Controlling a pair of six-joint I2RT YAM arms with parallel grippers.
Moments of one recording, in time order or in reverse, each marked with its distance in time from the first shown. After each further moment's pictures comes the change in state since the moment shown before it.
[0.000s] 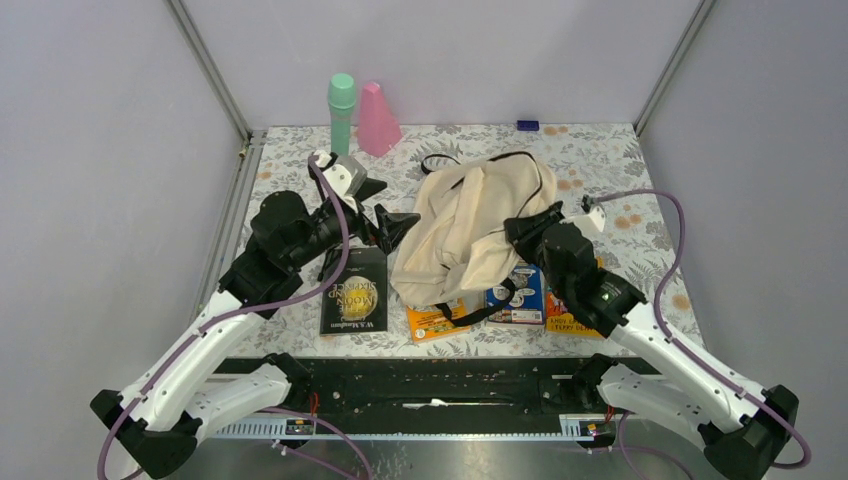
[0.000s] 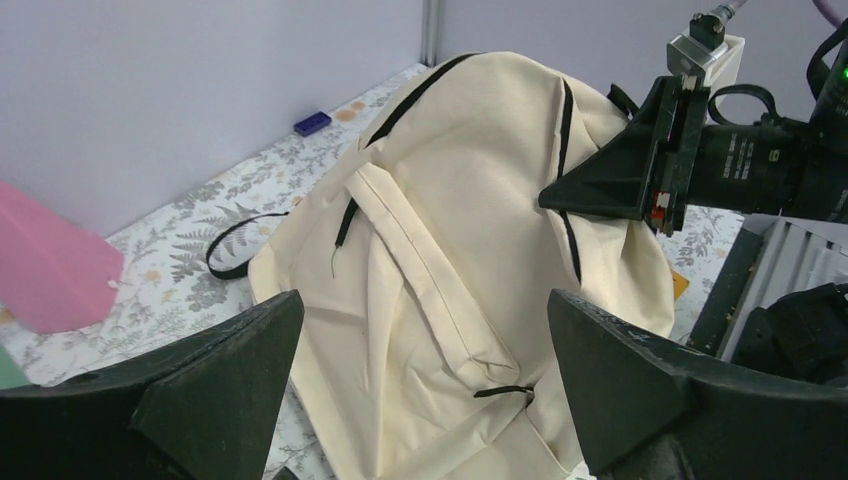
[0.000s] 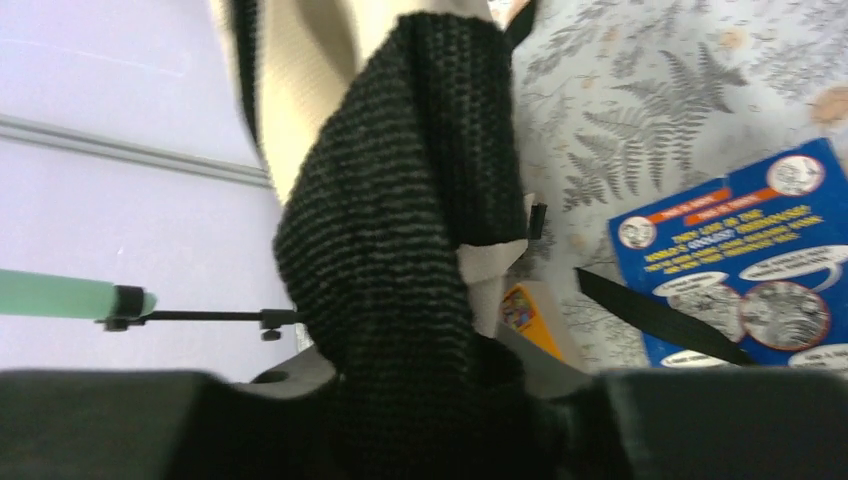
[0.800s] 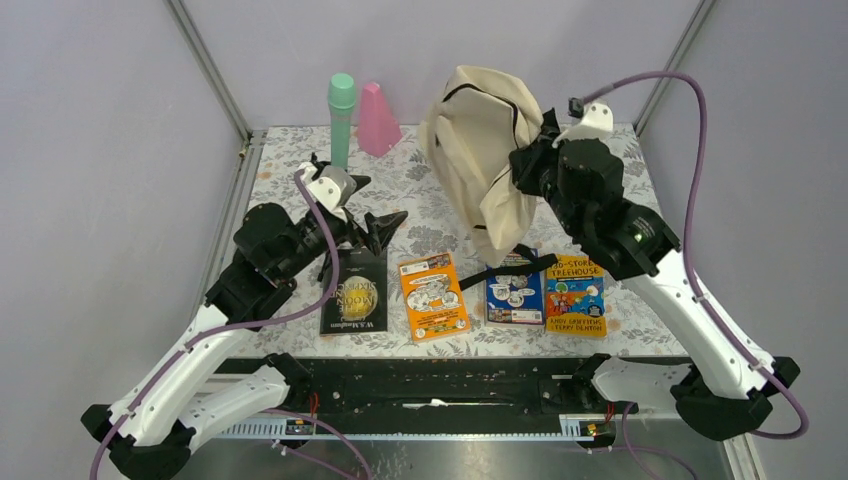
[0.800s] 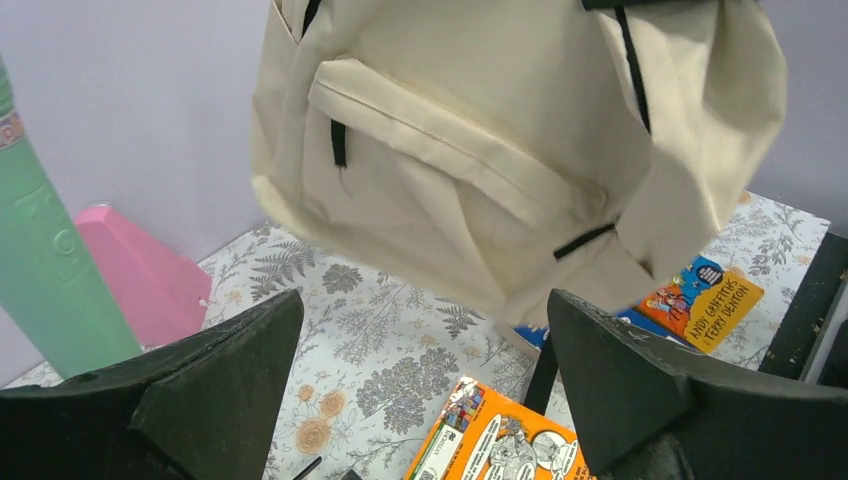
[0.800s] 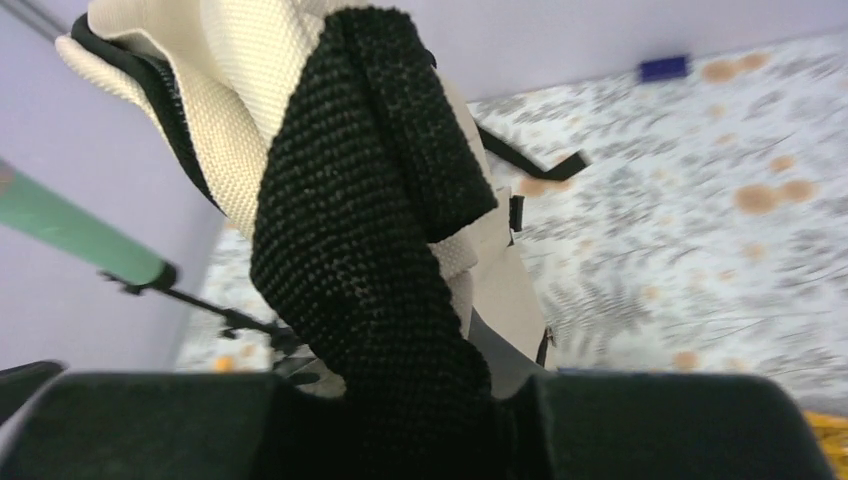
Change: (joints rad) left arm -0.030 -0.070 -0.019 0.000 -0.085 0.122; right arm 0.000 0.313 0.777 -0.345 0.013 -0.695
